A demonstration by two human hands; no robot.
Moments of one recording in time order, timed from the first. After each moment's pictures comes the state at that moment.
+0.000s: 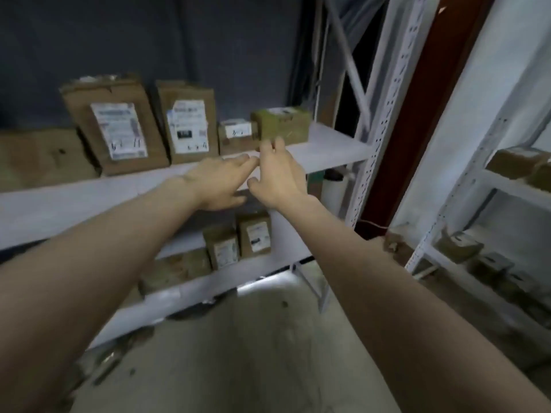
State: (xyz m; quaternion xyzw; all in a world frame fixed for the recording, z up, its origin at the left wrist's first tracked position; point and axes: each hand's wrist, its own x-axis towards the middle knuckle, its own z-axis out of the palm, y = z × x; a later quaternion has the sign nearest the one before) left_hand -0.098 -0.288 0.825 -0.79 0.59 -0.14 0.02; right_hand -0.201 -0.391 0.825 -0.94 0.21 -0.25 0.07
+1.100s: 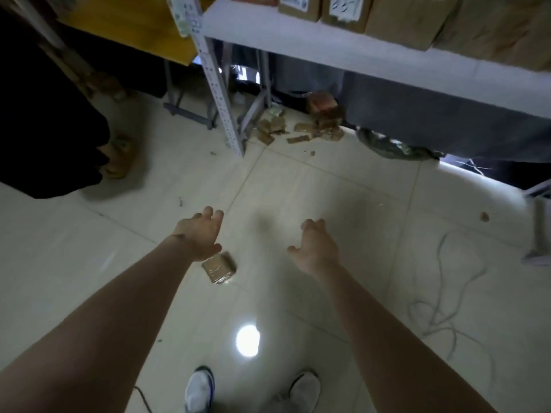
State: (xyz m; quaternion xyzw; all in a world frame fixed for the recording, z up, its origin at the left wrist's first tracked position) left_hand -0.343 0.238 0.263 -0.96 0.01 0.29 0.04; right_hand -0.329 -0.004 0.242 -0.95 0.01 0.27 0.18
